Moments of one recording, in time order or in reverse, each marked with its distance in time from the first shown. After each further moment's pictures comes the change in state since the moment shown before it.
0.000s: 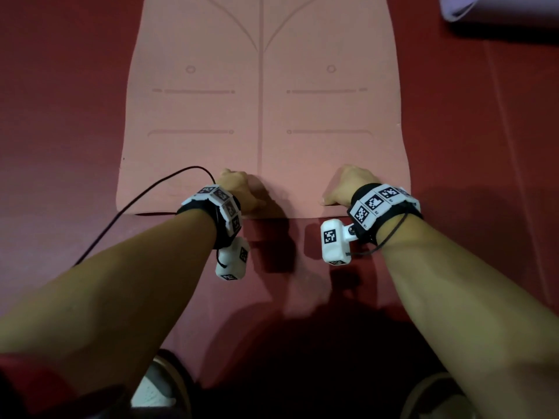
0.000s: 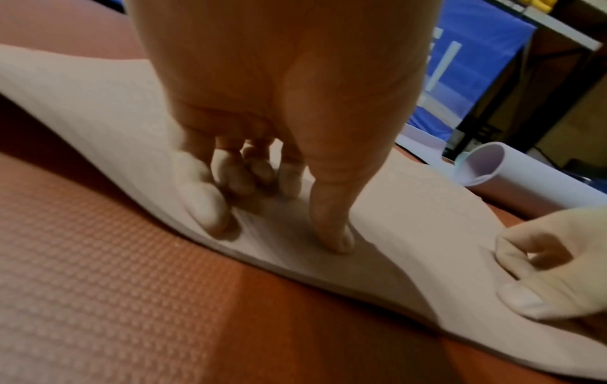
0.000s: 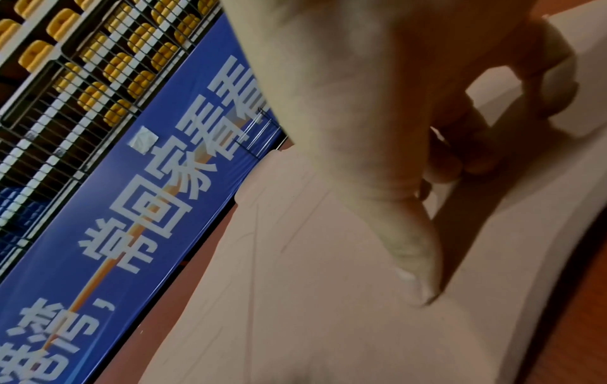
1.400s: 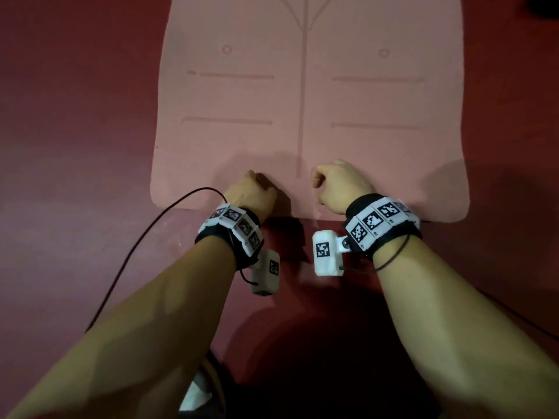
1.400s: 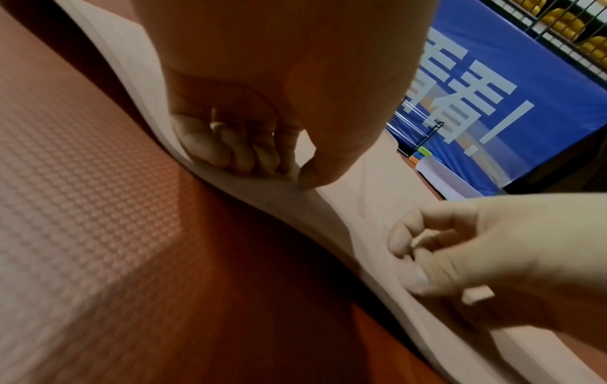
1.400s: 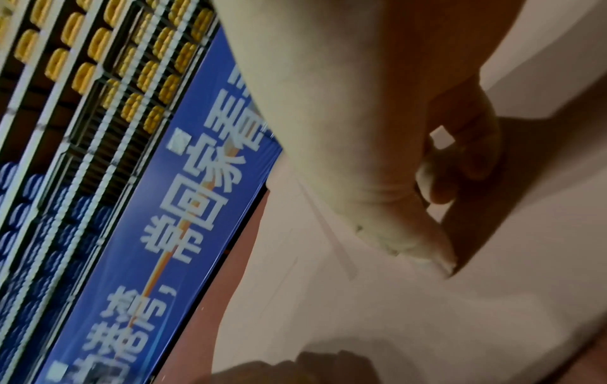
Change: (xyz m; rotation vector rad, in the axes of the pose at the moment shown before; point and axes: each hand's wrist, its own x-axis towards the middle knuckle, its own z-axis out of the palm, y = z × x) left_hand 0.000 -0.039 0.010 -0.327 0.118 -0.190; right_hand 0.004 -0.075 0.044 0.026 0.099 -0.400
